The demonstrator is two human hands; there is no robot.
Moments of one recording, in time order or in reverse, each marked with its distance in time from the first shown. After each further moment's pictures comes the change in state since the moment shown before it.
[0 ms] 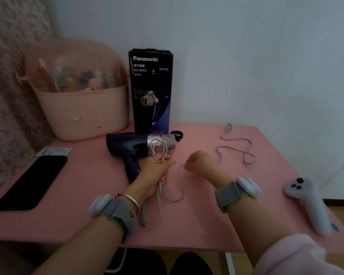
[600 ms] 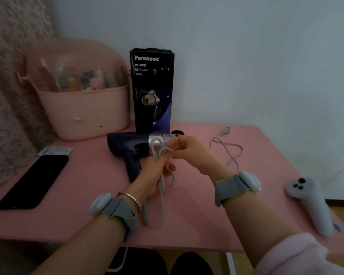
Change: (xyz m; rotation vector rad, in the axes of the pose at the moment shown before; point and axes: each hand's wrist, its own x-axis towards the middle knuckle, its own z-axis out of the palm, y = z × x) left_hand 0.003 0.006 0.000 0.035 0.137 -0.011; right_hand -0.016 -0.048 -0.016 0.626 -0.094 -0.265
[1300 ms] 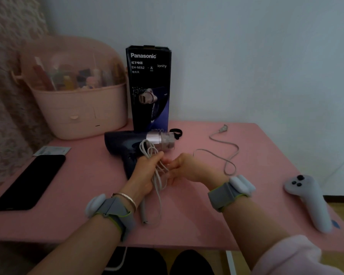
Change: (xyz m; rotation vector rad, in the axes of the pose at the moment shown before) left_hand 0.002 -0.002 -0.006 -0.165 0.048 -0.064; right_hand -0.011 0.028 0.006 -0.338 -0.268 0.108
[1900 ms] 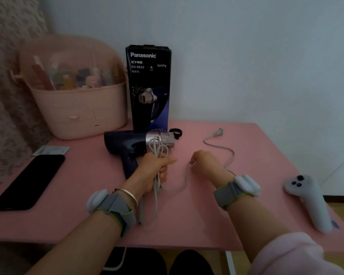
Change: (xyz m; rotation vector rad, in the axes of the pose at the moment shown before) left_hand 0.000 0.005 0.005 0.138 -0.174 -0.060; right_hand 0.006 0.038 -0.020 -0.488 0.304 0.275
